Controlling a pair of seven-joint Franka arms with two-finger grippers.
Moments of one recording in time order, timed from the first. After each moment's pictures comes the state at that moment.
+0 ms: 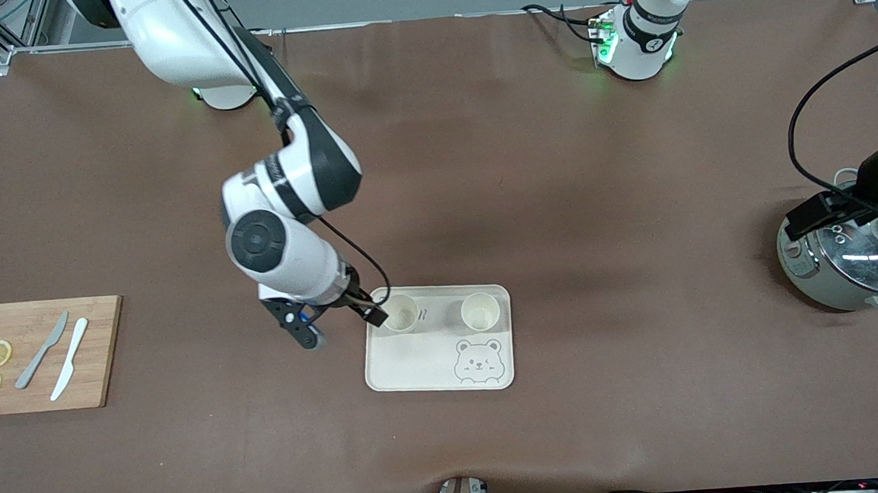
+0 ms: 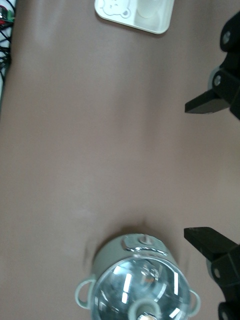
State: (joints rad) left arm -0.02 0.23 -0.02 -1.32 0.02 1.59 -0.19; right arm 0.55 0.62 -0.15 -1.27 0.26 1.90 1.13
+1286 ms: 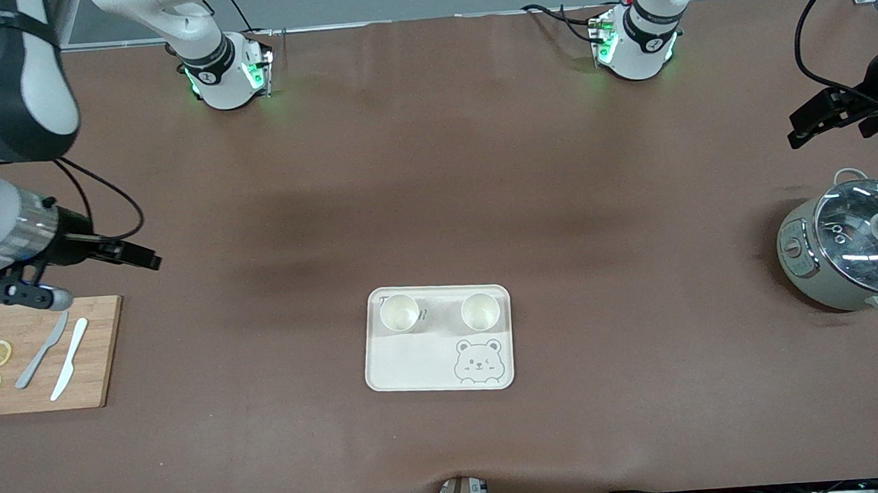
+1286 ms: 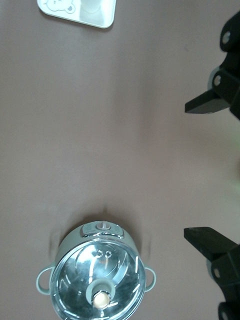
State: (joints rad) left arm -0.03 -0.02 0.01 -1.54 0.02 1.52 -0.11; right arm 0.12 0.15 -0.16 -1.68 0.13 1.74 0.14
